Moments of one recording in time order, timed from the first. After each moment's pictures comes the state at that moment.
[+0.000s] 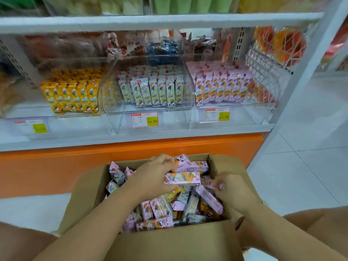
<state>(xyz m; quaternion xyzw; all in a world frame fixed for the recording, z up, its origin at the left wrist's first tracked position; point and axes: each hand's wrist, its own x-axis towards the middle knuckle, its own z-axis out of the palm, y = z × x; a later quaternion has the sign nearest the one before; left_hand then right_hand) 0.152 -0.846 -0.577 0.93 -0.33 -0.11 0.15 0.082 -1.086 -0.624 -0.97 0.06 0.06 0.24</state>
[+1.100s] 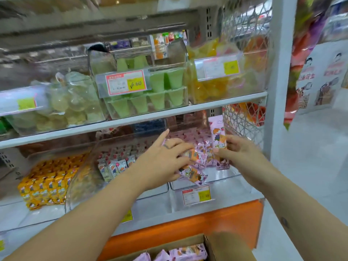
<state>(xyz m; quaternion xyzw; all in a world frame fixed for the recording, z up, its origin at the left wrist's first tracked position) 0.284 -0.967 -0.414 0.76 -0.57 0.29 -0.12 0.194 -1.177 -0.431 -0.73 0.04 -0.14 0.67</state>
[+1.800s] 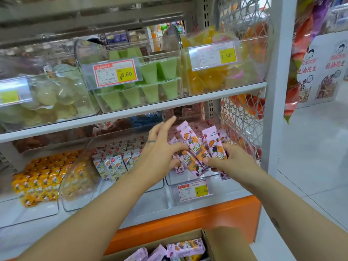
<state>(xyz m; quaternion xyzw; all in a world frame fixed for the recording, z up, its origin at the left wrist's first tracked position) 0.286 -0.984 -0.428 0.89 -0.40 0.23 0.07 0.200 -1.177 -0.454 -0.80 0.05 -0.10 0.59</state>
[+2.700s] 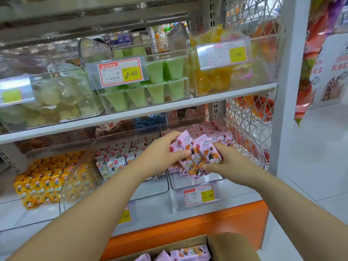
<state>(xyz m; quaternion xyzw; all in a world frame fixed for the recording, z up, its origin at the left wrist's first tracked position) 0.296 -0.983 -0.412 0.88 -0.34 -0.03 0.33 0.221 -1.172 -0.451 -0.88 -0.05 -0.07 0.48</state>
